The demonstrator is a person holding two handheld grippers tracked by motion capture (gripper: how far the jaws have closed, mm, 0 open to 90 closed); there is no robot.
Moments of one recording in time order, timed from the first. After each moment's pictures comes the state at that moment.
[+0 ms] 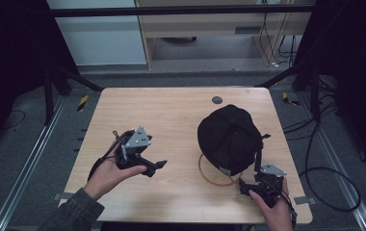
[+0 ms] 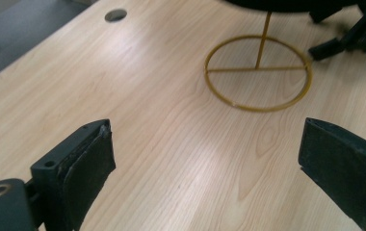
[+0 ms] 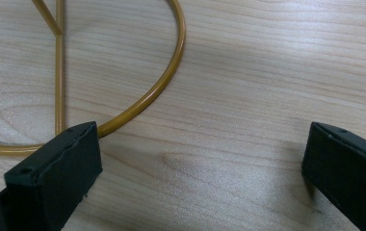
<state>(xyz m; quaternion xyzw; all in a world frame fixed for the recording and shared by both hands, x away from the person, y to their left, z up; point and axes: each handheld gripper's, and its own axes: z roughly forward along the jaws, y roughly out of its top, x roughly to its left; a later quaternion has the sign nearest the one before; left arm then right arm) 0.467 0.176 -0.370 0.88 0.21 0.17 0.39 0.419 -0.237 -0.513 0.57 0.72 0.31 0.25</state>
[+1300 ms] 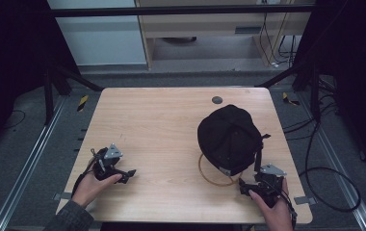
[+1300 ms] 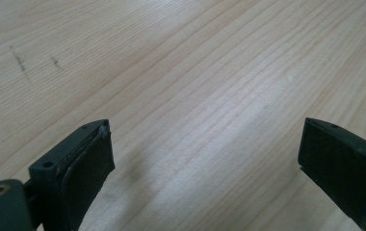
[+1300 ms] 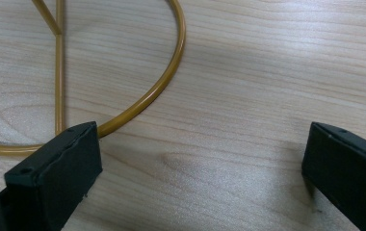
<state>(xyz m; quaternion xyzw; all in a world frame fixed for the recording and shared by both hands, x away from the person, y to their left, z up) 0.492 0.276 -0.485 0.87 0.35 0.17 0.31 0.419 -0.236 -0.513 0.57 0.72 0.31 0.24</state>
